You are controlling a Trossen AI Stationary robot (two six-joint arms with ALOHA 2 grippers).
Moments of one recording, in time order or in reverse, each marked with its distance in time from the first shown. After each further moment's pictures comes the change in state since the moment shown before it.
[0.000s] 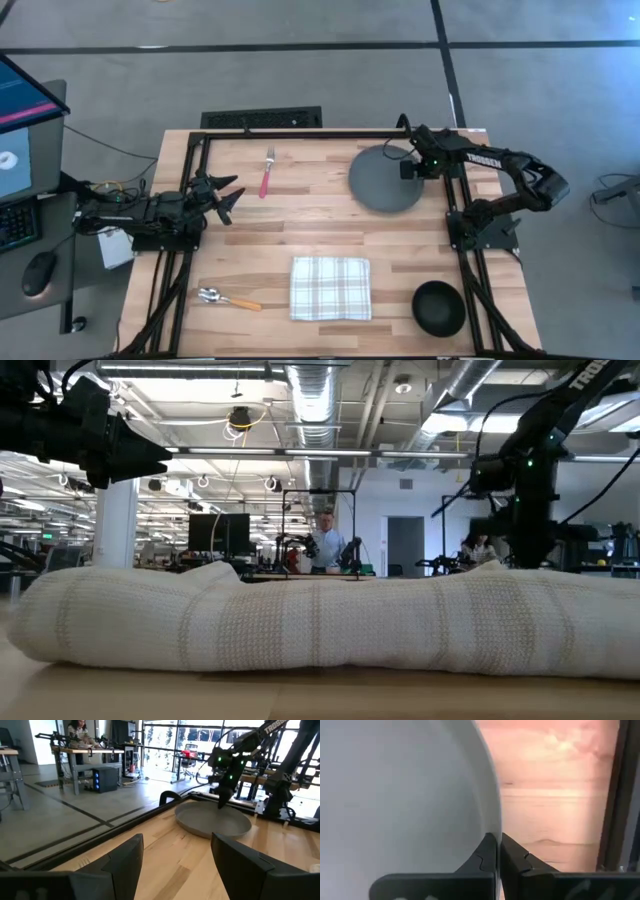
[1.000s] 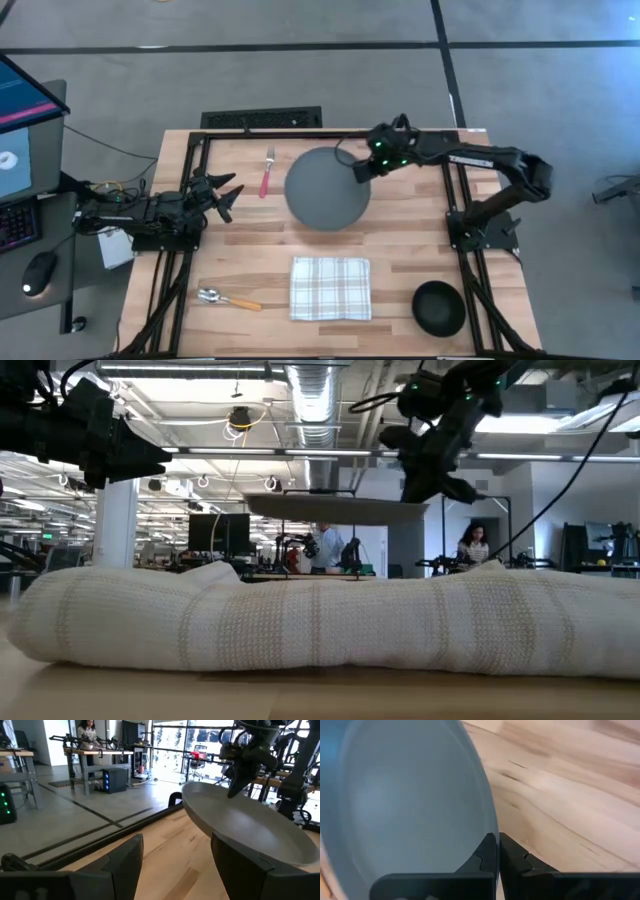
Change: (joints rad) left arm 0.000 0.000 0.000 0.000 -0.053 0.002; right arm 0.477 0.125 0.395 0.150 -0.145 0.054
